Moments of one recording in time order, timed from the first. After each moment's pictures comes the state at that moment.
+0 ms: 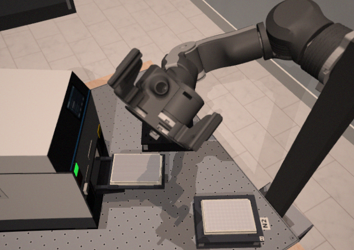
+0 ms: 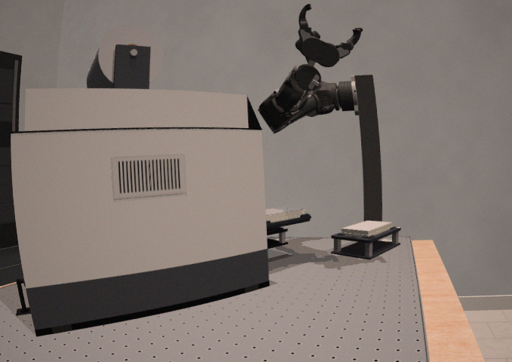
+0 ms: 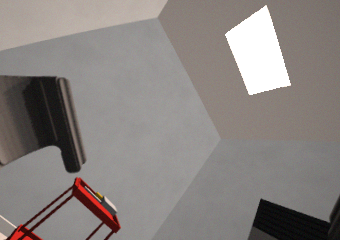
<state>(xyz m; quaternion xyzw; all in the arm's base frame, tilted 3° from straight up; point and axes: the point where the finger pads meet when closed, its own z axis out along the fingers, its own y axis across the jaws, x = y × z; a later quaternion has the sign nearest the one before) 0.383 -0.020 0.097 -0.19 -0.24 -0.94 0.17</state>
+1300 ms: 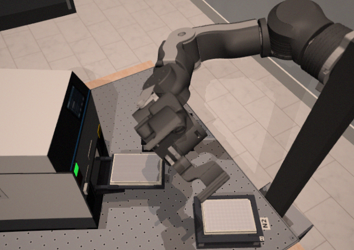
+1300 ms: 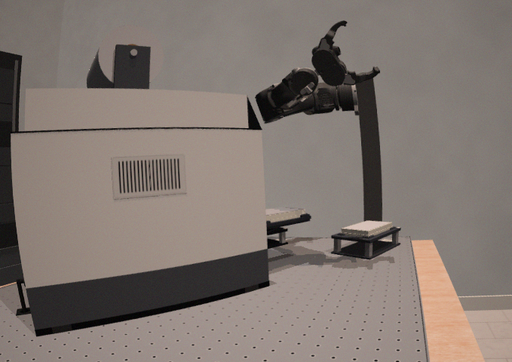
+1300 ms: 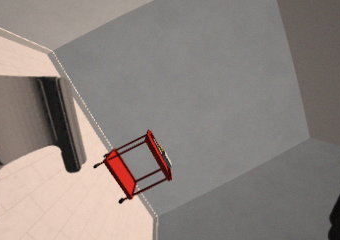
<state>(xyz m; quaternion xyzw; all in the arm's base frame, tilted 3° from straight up) 0.376 0.035 0.019 -0.20 -0.51 -0.83 0.12</state>
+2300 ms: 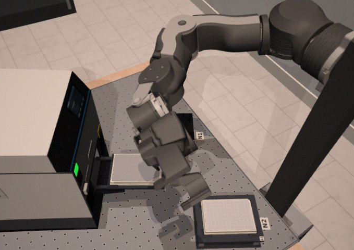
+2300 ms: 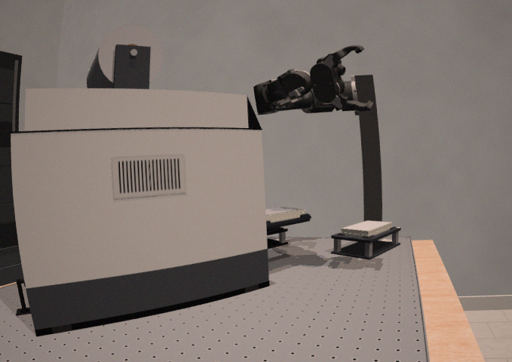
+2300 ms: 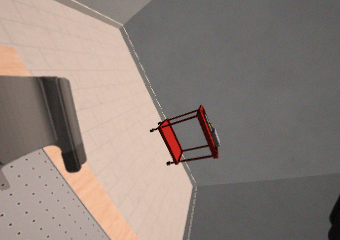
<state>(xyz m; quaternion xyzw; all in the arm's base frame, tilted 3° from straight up) 0.375 0.034 -0.058 -0.22 -0.69 -0.69 0.09</state>
